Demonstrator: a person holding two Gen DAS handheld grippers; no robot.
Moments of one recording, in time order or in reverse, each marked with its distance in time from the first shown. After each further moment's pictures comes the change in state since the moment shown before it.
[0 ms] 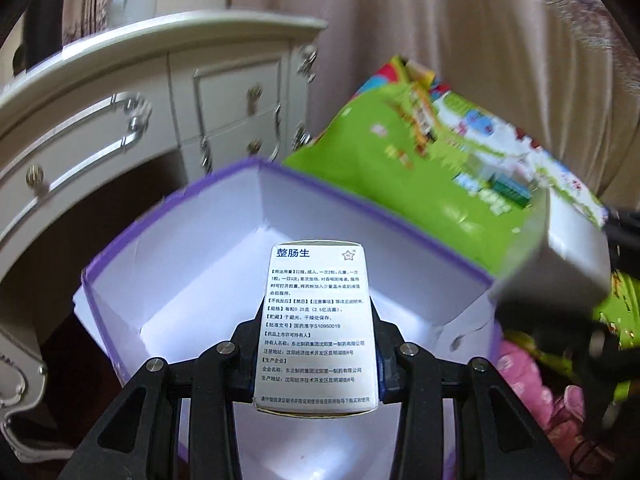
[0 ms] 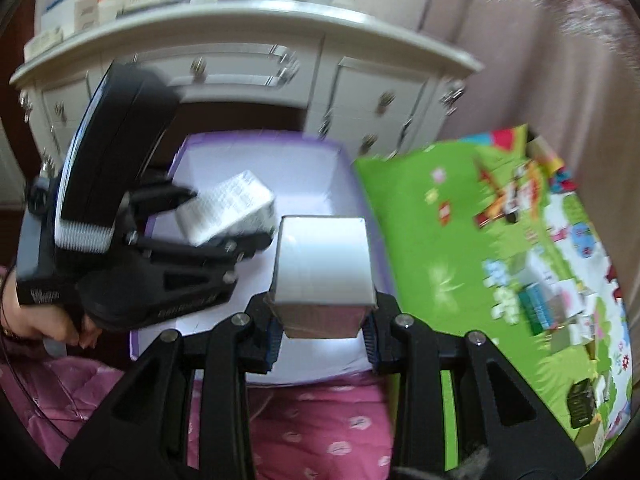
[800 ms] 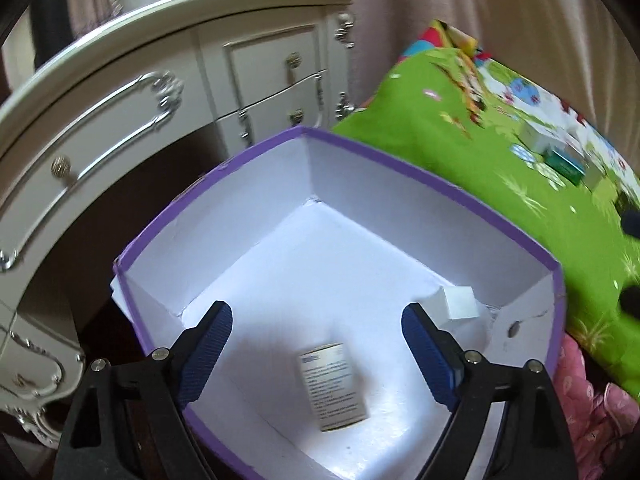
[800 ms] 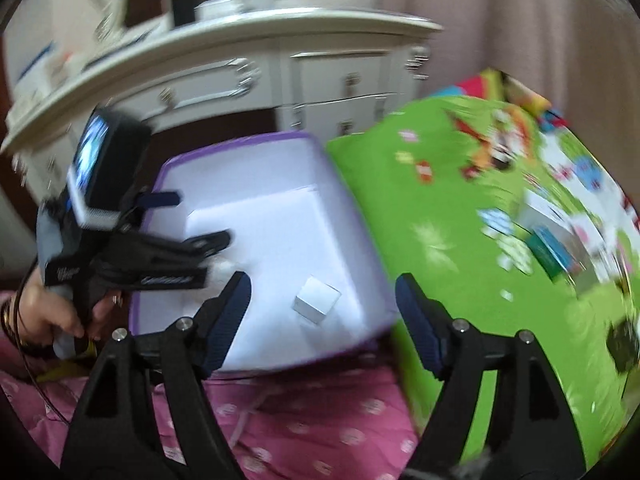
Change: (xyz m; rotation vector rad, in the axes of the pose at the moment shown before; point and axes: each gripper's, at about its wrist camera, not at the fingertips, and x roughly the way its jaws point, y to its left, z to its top) left arm 0.016 -0.003 0.000 0.037 0.085 0.162; right arm -0.018 -0.064 -0.043 0.270 -0.040 0.027
